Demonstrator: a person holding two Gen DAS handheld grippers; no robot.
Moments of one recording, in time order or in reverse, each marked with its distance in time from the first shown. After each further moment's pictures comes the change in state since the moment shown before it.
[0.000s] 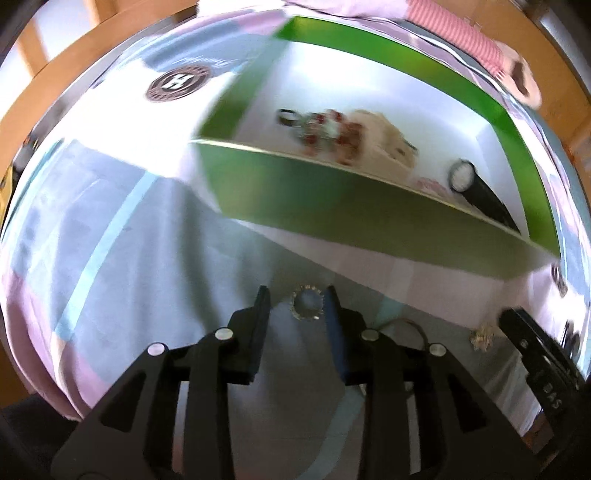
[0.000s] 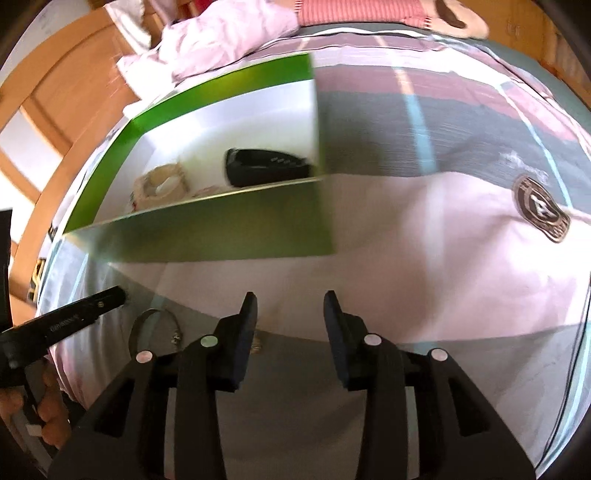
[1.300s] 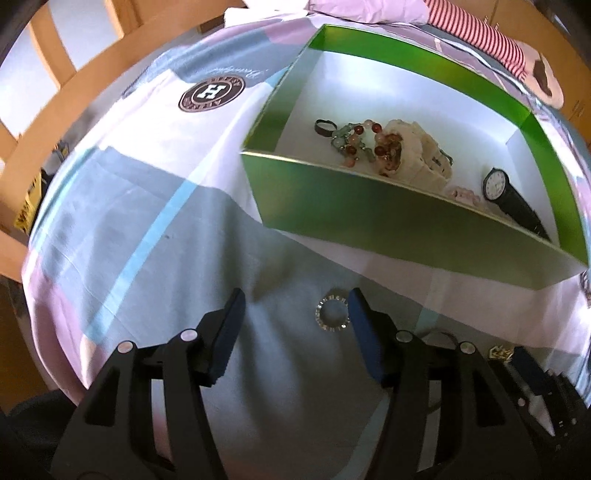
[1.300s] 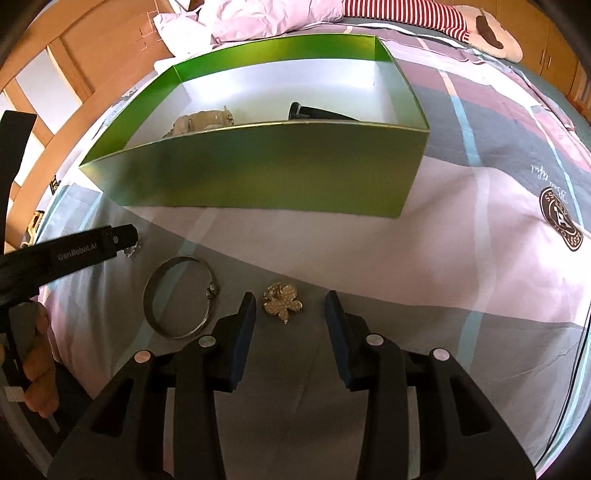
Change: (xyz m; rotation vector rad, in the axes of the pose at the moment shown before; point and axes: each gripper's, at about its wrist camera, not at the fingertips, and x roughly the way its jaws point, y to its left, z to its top) left arm 0.006 -0.014 0.008 0.034 -0.044 0.149; right arm 0.014 0.052 -0.025 -0.168 0.057 -0.011
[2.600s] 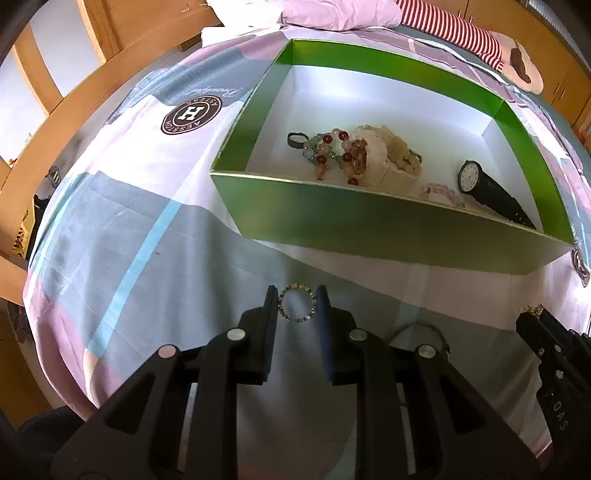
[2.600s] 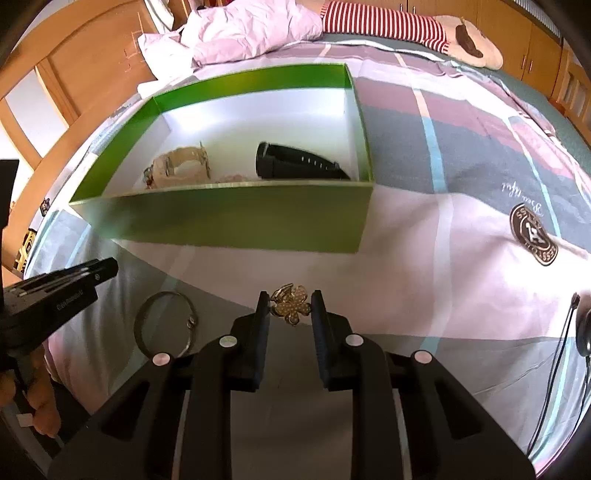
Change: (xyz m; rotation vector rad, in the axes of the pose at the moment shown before) left arm -0.013 -0.009 -0.006 0.072 -0.045 -0.036; right arm -0.016 -0.019 0.013 0.033 -0.050 -0.049
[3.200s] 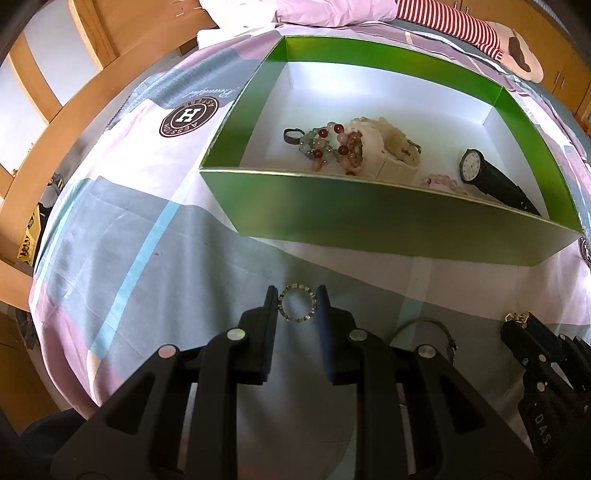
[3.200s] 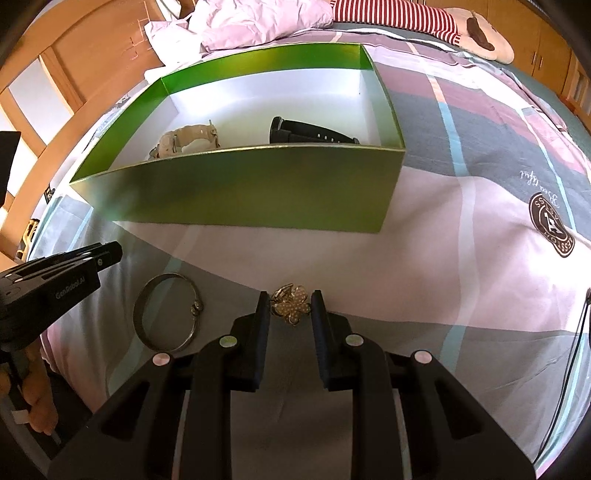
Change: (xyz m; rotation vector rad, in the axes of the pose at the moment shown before) left arm 0.005 -0.008 0.000 0.024 0.000 0.032; right arm 0.012 0.008 -0.007 -0.014 0.030 0.027
